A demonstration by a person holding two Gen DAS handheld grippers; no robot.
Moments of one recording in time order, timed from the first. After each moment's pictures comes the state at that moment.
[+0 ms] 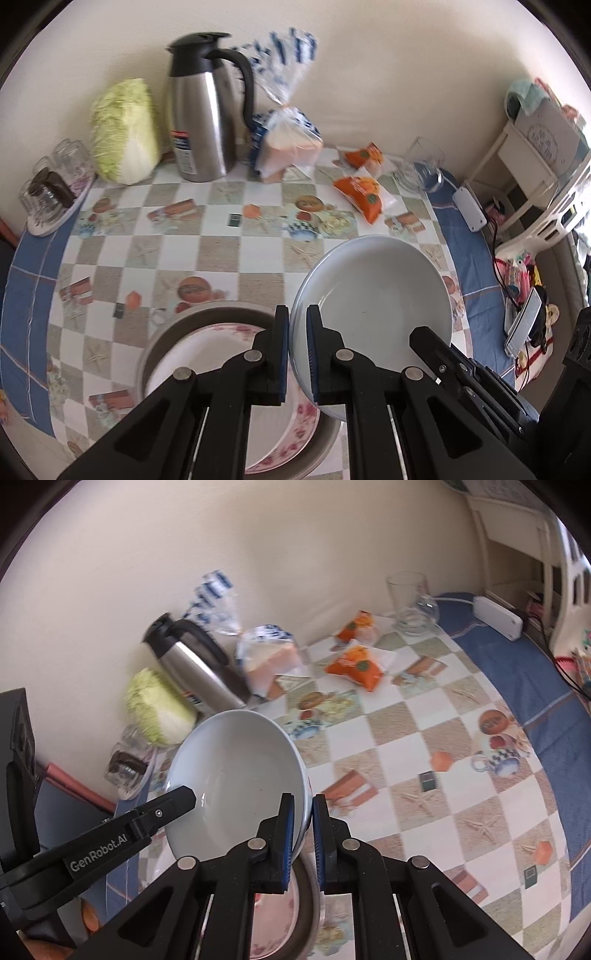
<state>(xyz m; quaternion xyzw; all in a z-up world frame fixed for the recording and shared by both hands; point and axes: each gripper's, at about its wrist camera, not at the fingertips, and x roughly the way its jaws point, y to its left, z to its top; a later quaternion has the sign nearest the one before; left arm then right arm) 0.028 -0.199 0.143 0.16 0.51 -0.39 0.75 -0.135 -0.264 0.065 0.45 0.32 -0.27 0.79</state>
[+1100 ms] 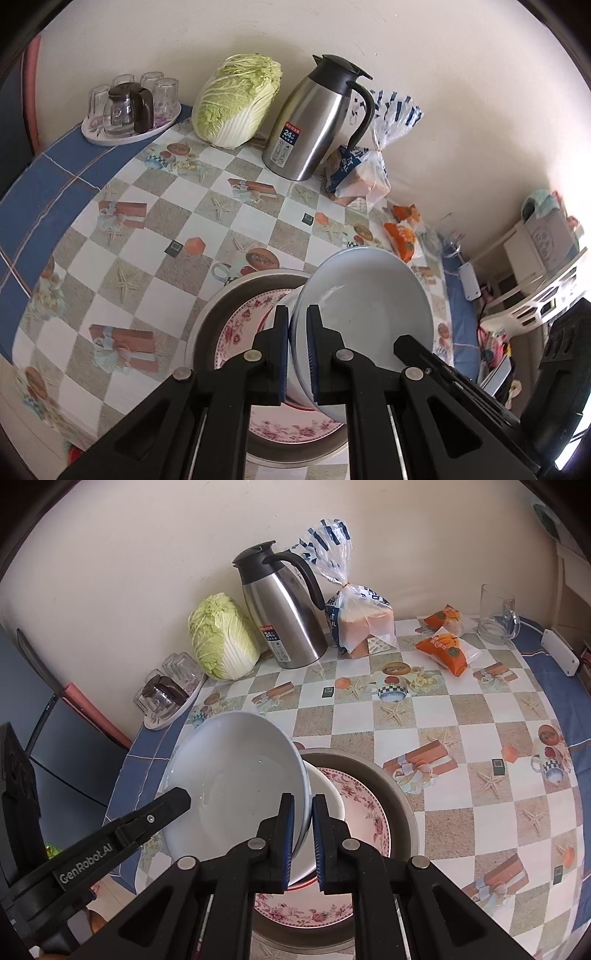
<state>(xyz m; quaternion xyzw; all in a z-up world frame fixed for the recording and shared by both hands) 0.059 -0.052 0.119 -0.03 0.51 -0.35 0.78 -0.074 -0.173 0.079 0.37 0.37 -0.19 0.83</state>
